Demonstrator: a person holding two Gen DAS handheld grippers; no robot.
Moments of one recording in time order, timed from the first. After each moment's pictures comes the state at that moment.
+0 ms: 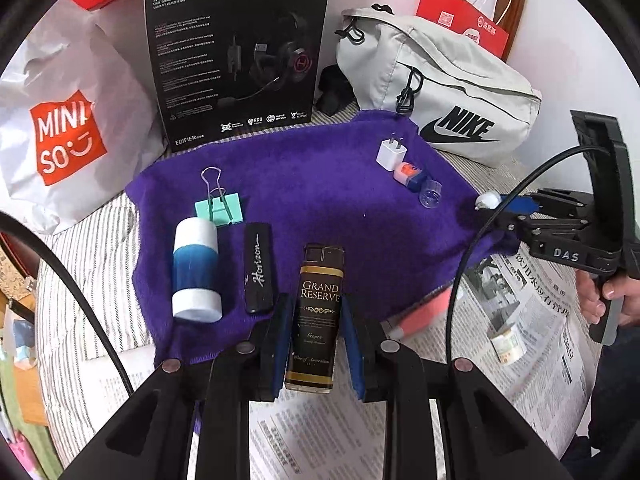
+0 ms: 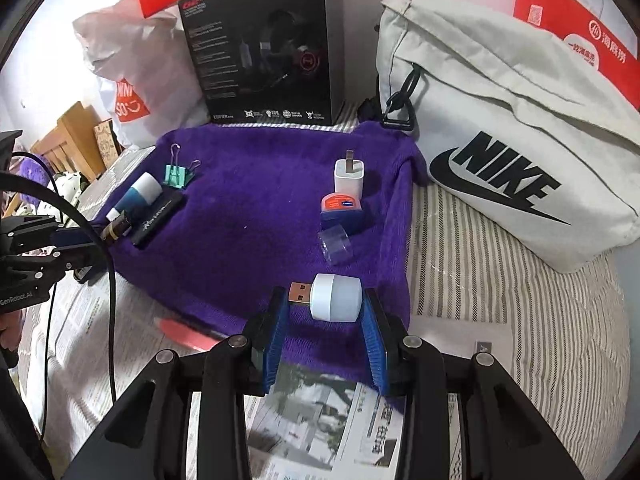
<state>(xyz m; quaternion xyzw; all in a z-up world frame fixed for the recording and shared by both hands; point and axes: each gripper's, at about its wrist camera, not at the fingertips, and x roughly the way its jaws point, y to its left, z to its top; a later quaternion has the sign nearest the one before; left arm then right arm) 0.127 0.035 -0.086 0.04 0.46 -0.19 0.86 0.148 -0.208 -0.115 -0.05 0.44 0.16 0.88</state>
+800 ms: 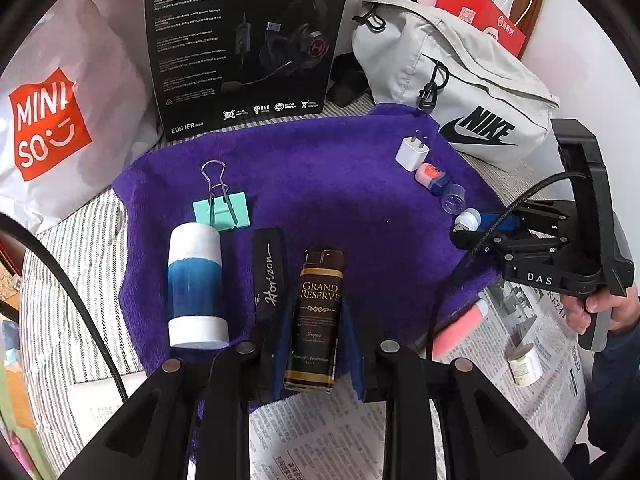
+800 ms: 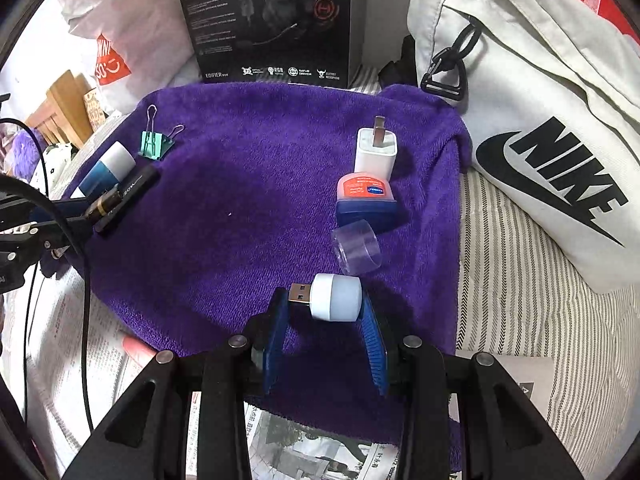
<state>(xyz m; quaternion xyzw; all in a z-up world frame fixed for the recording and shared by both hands) 0.157 0.040 -0.105 0.03 0.48 -0.19 0.86 0.188 -0.178 -0.153 -0.09 0.49 0.17 0.85</state>
